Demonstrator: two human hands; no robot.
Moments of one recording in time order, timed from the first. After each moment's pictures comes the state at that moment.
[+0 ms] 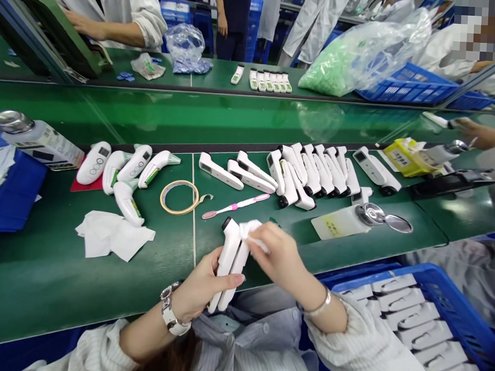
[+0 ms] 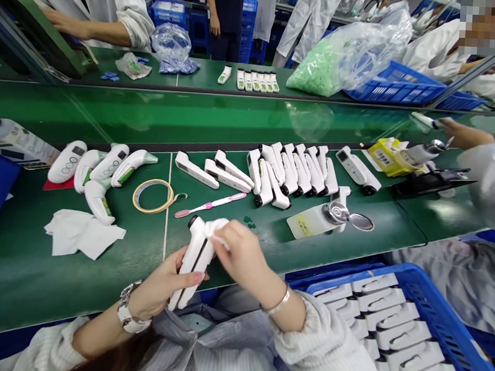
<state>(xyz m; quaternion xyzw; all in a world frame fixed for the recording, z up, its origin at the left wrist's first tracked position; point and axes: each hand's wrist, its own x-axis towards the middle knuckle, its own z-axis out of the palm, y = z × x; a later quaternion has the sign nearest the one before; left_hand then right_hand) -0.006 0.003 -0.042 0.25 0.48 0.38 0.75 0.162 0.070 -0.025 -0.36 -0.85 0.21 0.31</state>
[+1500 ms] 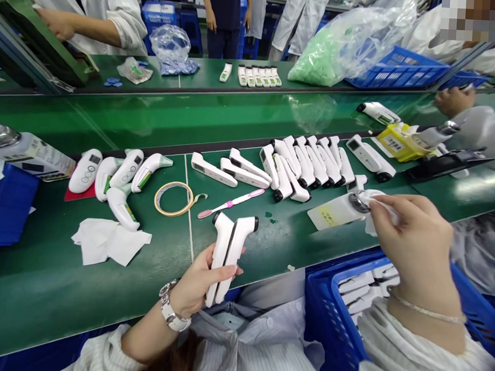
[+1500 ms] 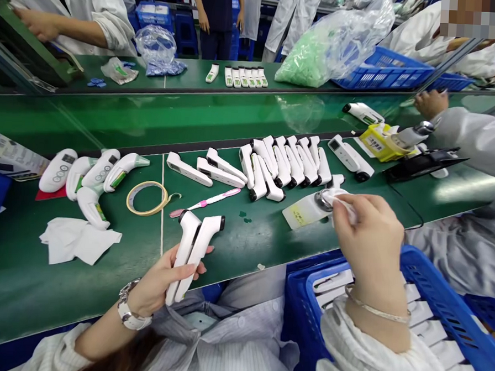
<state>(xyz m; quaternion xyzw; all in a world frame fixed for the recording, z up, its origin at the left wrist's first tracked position) -0.009 0.006 -0.040 0.24 0.45 0.41 0.76 0.320 0.096 0.029 -0.62 -0.69 -0.20 0.31</state>
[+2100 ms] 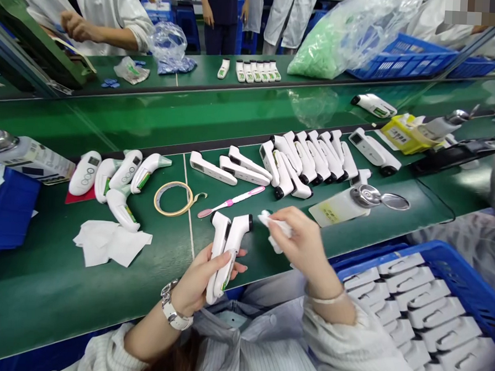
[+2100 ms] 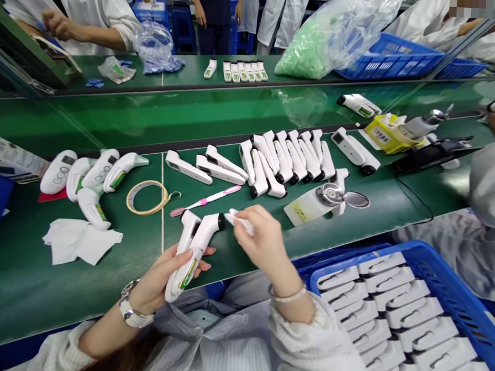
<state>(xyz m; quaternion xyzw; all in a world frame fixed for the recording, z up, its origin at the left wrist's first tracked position) -0.006 0.009 -0.037 0.16 0.46 0.41 0.77 0.191 0.078 -0.016 -0.45 -0.78 0.19 0.39</state>
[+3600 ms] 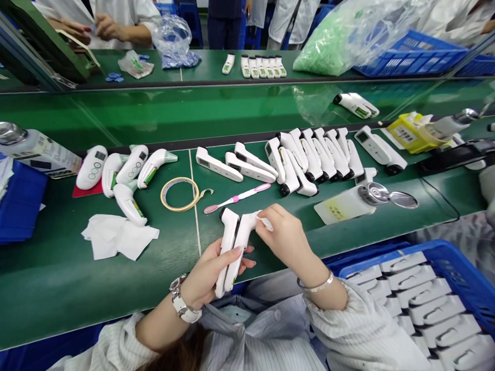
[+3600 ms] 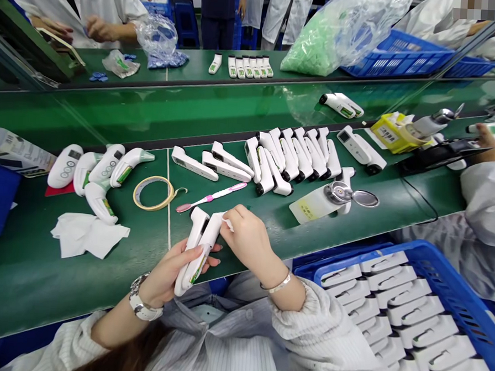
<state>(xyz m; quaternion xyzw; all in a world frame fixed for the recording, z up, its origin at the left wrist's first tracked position) -0.004 0.011 -0.035 0.14 0.46 0.41 0.78 0.160 0.082 -0.037 -0.49 -0.83 0.10 0.26</state>
